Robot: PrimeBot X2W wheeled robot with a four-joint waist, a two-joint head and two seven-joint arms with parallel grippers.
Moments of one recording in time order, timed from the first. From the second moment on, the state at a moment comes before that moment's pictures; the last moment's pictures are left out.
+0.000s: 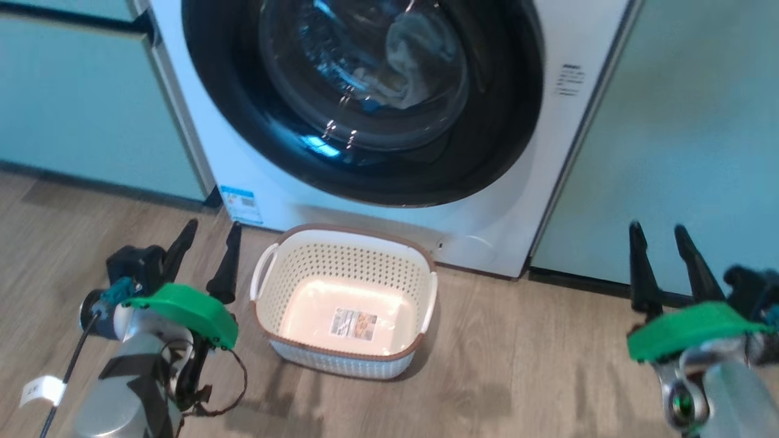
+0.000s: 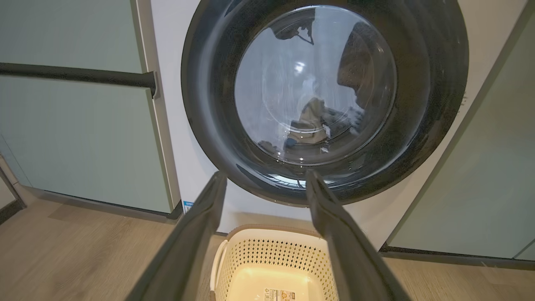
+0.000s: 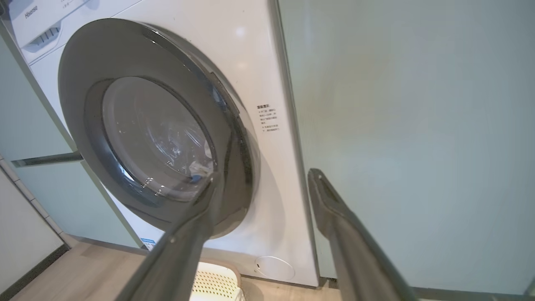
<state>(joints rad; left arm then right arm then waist) -0.31 0.23 -0.11 0.47 -0.37 -0.13 -0.26 -0.29 -0.06 0.11 0.43 0.34 0.13 -0.26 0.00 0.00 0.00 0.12</state>
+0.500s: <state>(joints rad) -0.25 0.23 -0.05 0.50 -0.37 -0.13 -0.26 -0.04 -0.05 -0.05 0.29 0.26 0.13 -0.26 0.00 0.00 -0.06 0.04</state>
